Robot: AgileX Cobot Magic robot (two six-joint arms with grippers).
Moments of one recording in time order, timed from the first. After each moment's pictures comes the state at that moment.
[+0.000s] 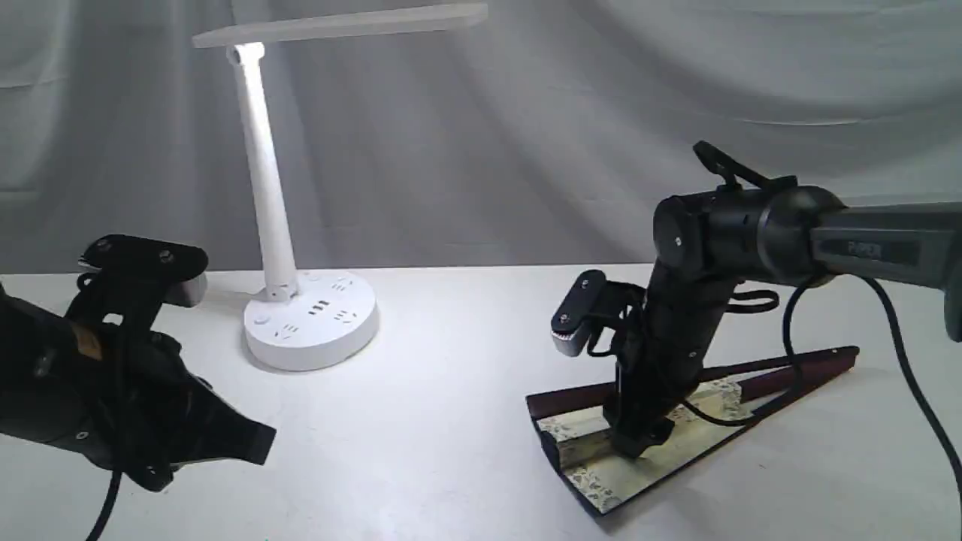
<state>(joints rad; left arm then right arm) -0.34 1.51 -0.89 -0.14 0.50 0.11 0.16 2.29 -1.71 0.02 0.88 -0.71</state>
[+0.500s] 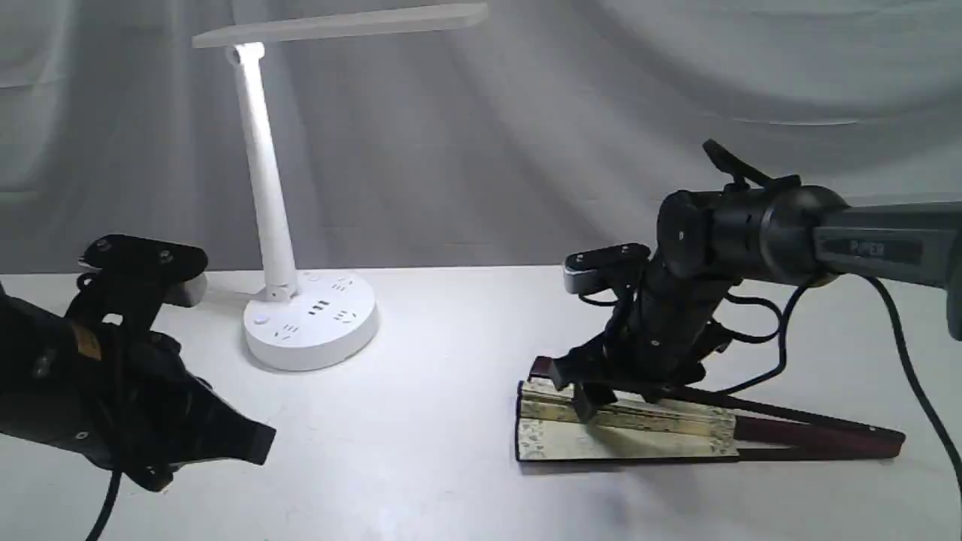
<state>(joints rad) -0.34 1.51 -0.89 -0.14 0.50 0.11 0.15 2.29 -1.71 0.16 0.78 -0.13</state>
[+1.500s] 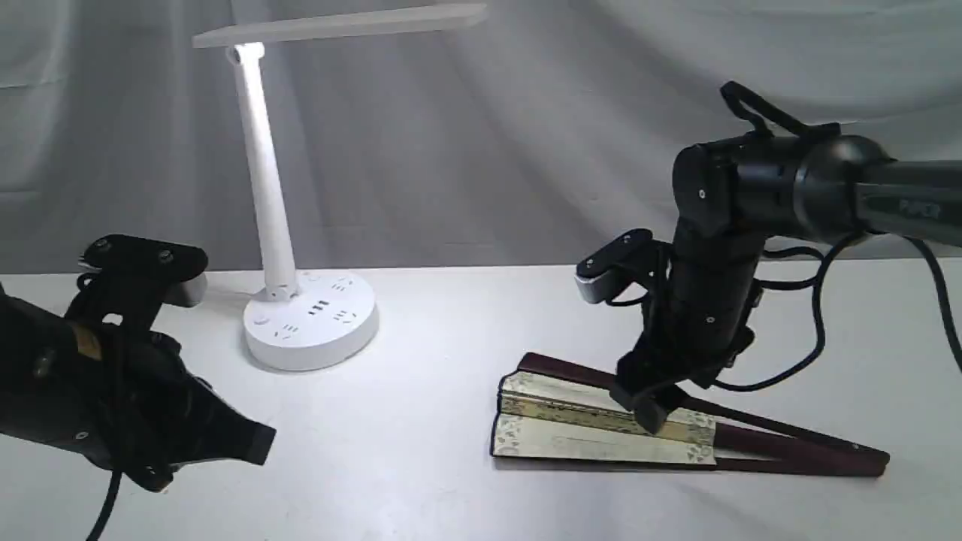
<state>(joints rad) -0.34 1.51 -0.89 -0.14 0.50 0.11 0.15 2.18 -1.70 -0.05 1.03 -0.38</state>
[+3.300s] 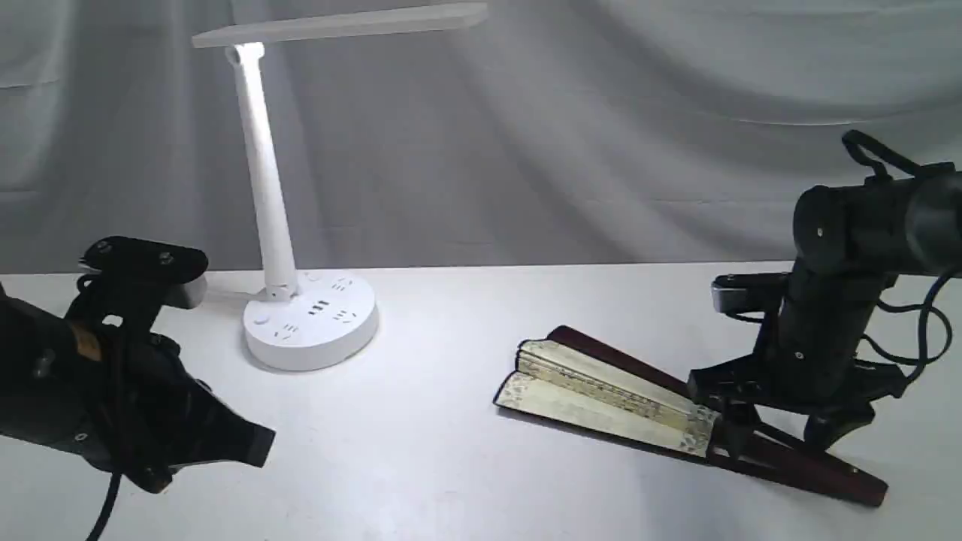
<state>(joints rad) -0.34 1.51 -0.89 -0.14 0.50 0.11 -0.05 2.18 -1.54 0.01 0.95 0.08</state>
